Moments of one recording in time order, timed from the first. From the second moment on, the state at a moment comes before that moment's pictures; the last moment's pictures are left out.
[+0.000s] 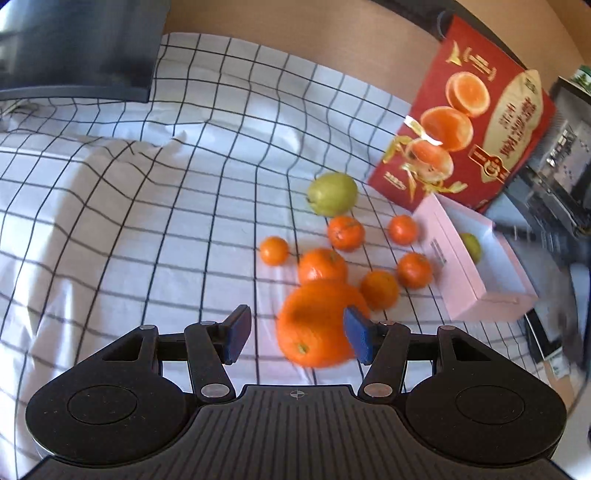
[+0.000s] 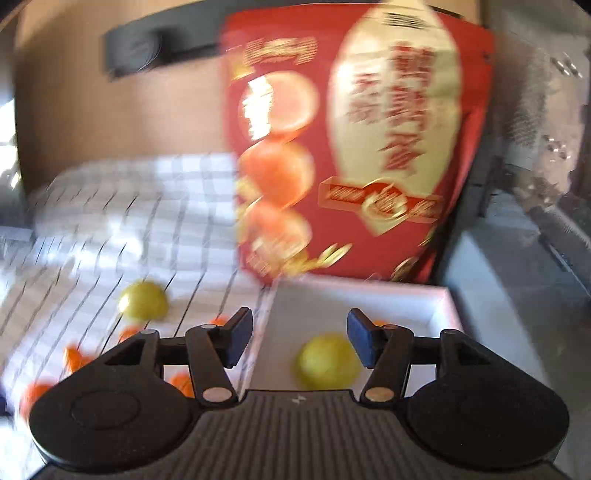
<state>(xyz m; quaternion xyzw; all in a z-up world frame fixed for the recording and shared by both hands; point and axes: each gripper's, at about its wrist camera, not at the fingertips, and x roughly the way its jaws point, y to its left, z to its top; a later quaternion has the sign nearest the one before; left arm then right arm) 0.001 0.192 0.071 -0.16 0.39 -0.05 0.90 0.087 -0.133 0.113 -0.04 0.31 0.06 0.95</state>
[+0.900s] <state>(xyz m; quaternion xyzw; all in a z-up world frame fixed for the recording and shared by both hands) 0.119 0.211 0.026 -0.11 0.45 -0.12 0.88 -0.042 -0.078 0.040 -0.07 0.42 0.01 0.91</state>
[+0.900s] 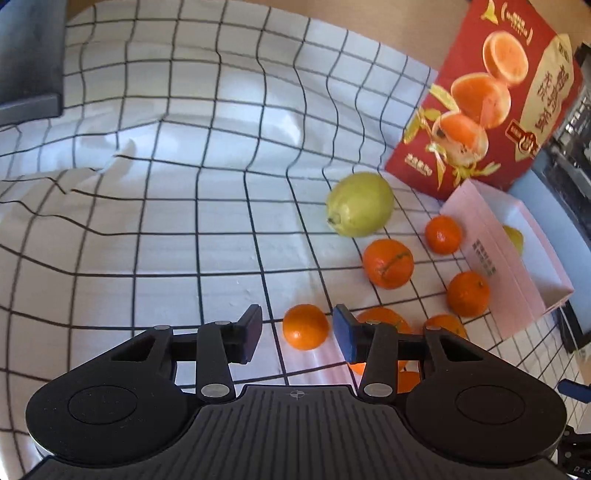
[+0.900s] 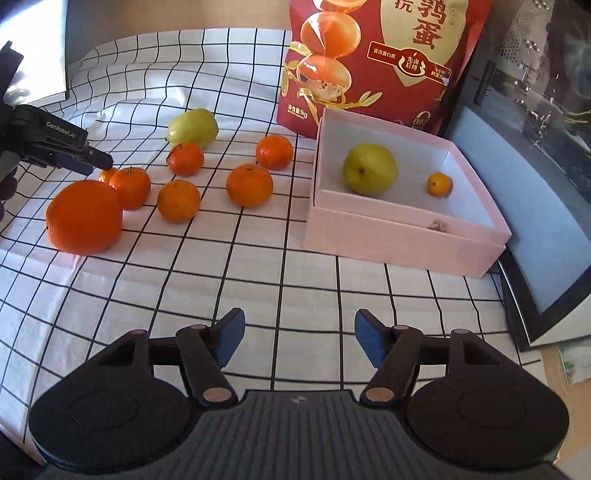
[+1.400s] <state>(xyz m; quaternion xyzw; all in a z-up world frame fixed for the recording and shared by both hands) 0.125 0.195 0.018 -0.04 0.44 -0.13 0.89 -0.054 -0.070 0.031 -0.09 0.43 0.01 0.90</state>
